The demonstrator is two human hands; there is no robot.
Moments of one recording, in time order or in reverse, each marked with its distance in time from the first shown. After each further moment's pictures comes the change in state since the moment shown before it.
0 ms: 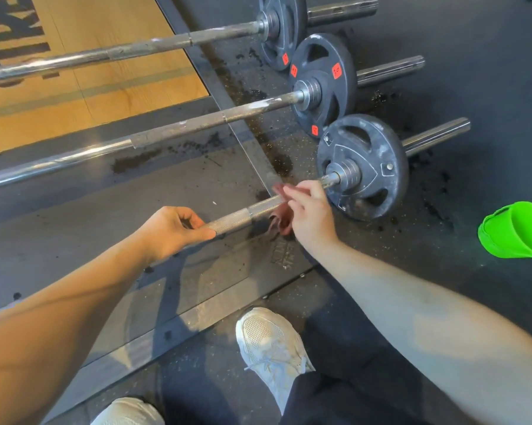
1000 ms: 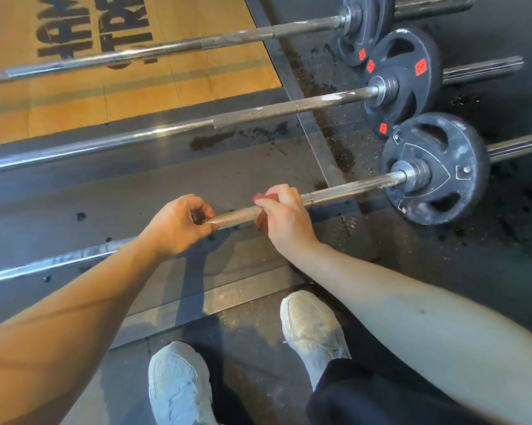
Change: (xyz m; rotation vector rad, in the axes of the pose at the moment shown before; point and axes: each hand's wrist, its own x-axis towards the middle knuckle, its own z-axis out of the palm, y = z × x) left_hand -0.090 -0.055 -0.046 0.268 0.263 0.088; right_hand -0.051 -0.091 0.094 -0.064 -0.309 -0.314
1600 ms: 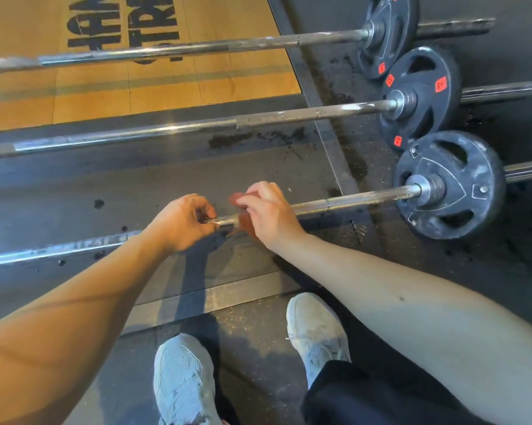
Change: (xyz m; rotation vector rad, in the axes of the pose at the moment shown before) left_hand -0.015 -0.019 -0.011 0.014 0.008 -0.079; right_hand 0.019 -0.041 0.026 0.001 -0.139 -0.211
